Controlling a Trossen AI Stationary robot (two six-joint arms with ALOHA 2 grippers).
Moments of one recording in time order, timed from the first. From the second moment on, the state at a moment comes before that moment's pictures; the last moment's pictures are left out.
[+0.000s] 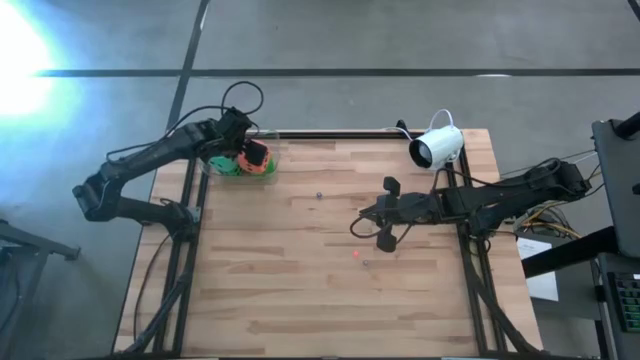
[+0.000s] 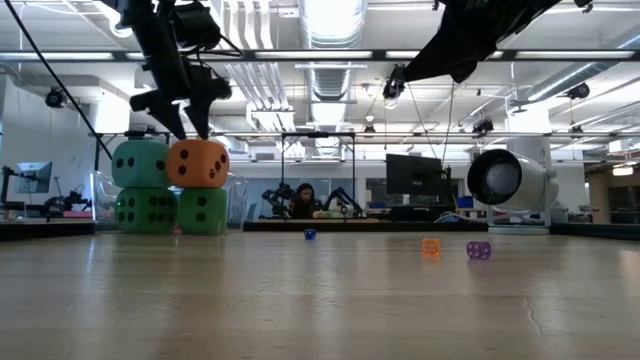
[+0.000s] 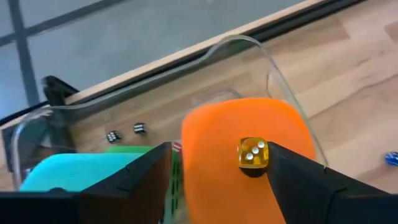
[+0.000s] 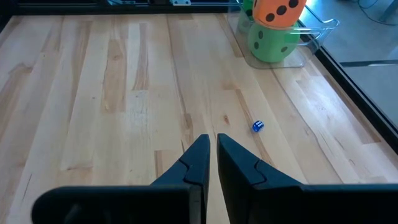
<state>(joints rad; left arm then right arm) 0.66 1.23 1.04 -0.84 -0.30 -0.40 0.16 1.18 0.79 -0.18 0.31 0.15</state>
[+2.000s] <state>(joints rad) 0.23 1.15 1.06 -0.75 -0.37 -0.18 0.16 1.18 0.79 -0.18 0.31 0.14</state>
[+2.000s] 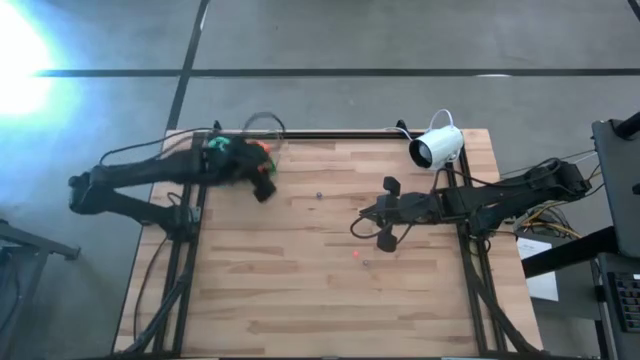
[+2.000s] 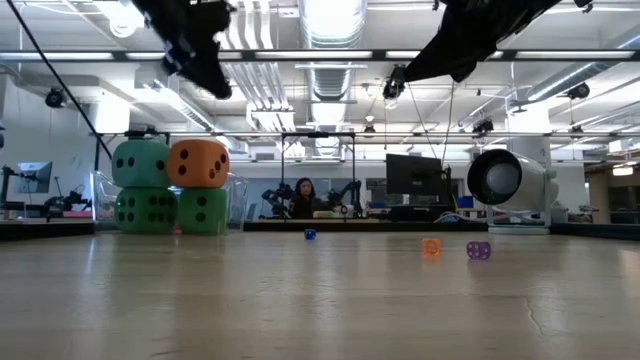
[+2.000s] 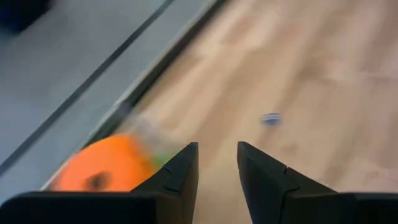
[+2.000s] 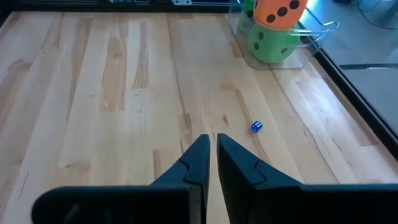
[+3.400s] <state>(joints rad) 0.15 1.80 1.23 -0.38 -0.17 -0.29 0.16 1.11 0.79 -0.23 0.31 0.13</state>
